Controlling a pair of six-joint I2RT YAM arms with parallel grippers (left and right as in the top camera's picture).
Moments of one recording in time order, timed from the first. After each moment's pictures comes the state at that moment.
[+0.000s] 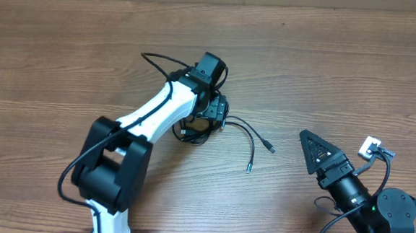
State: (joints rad) left arm -0.50 1.97 1.38 -0.72 -0.06 -0.39; right arm 0.06 0.30 0.51 -0.36 -0.46 1.05
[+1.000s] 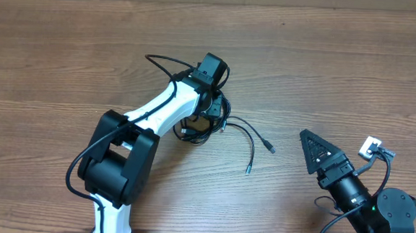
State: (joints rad) left arm -0.50 2.02 1.38 -0.63 -0.04 -0.41; right arm 0.06 0.30 0.51 -0.36 -0.46 1.04
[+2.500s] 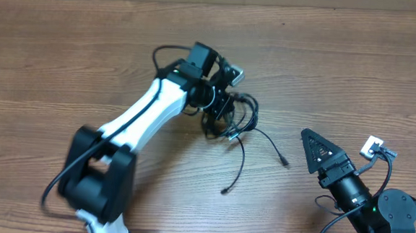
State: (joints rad) left arm -0.45 1.84 1.38 -0.63 0.53 0.12; right arm 0.06 0.30 0.51 -0.33 -0.45 1.04
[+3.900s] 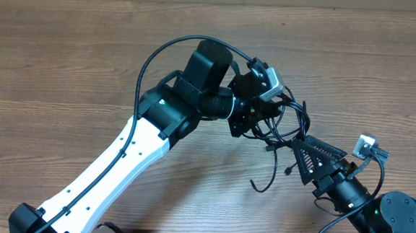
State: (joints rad) left arm -0.64 1.50 1.40 -0.50 0.73 0.17; right arm 0.06 0.30 0.51 -0.27 -0.59 0.79
